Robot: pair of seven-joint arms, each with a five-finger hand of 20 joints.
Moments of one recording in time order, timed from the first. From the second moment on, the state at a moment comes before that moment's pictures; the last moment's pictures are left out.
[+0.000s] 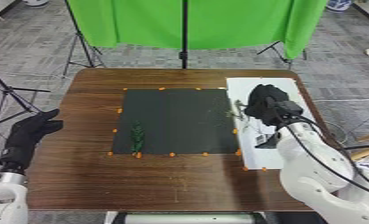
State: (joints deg) left arm 125.6 -52.0 -105.6 -111.2 59.3 13.2 8.2; right arm -79.2 -35.0 51.2 -122.0 -122.5 8.0 40.5
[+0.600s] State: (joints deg) left arm 126.2 -51.4 -106.3 -111.6 59.7 12.6 7.3; right arm -58.6 -60.8 28.3 -105.6 -115.1 8.6 40.2
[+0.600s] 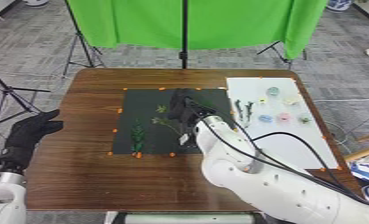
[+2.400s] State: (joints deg) left arm 126.8 -51.3 -106.9 -112.1 60.4 11.0 6.6; right arm -60.9 -65.4 28.4 -98.7 -104.9 13.0 41.1
